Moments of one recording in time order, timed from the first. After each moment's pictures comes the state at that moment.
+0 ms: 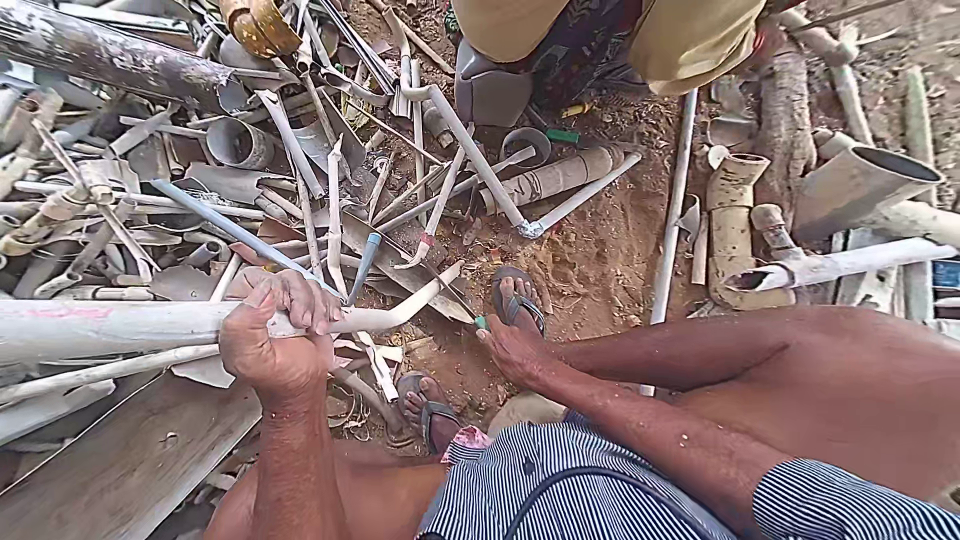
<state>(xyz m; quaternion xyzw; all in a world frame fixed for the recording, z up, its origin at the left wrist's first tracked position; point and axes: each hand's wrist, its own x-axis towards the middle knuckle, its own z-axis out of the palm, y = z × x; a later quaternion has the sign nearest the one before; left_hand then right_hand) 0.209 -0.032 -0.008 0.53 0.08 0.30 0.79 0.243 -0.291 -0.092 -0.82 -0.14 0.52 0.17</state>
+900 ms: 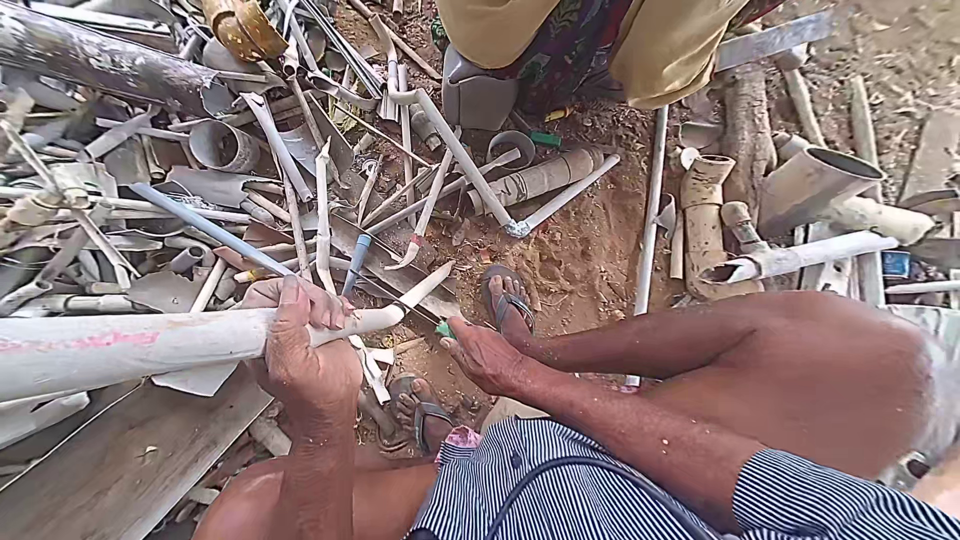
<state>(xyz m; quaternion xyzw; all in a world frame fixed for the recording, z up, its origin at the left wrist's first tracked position) 0.208 -0.080 0.004 0.53 0.20 0.38 0.73 0.237 -0.267 -0.073 -0.82 -0.21 0.49 0.19</state>
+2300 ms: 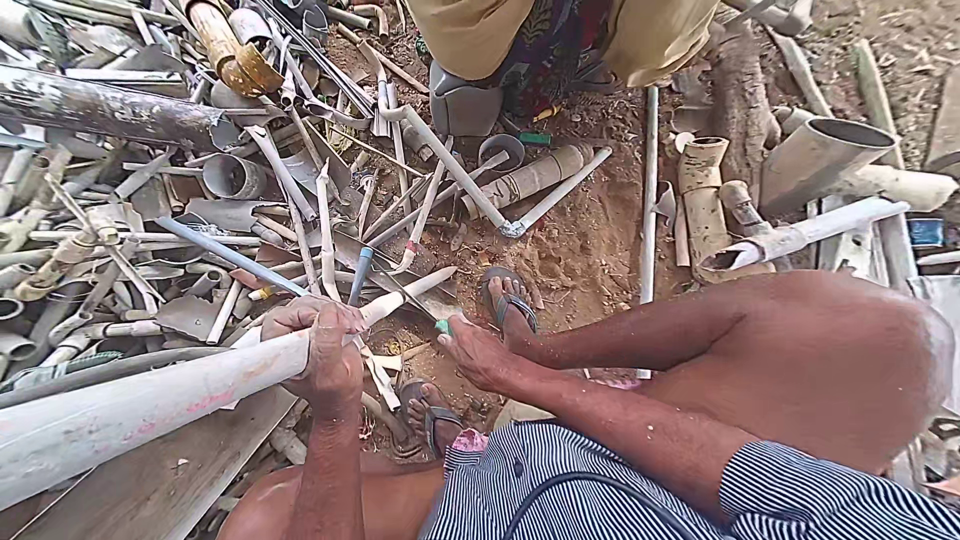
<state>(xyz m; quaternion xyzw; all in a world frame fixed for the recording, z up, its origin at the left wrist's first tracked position) 0.208 -0.077 -0.020 0.61 0.03 0.40 0.68 0.237 -0.260 -0.073 -0.82 -0.15 0.49 0.23</state>
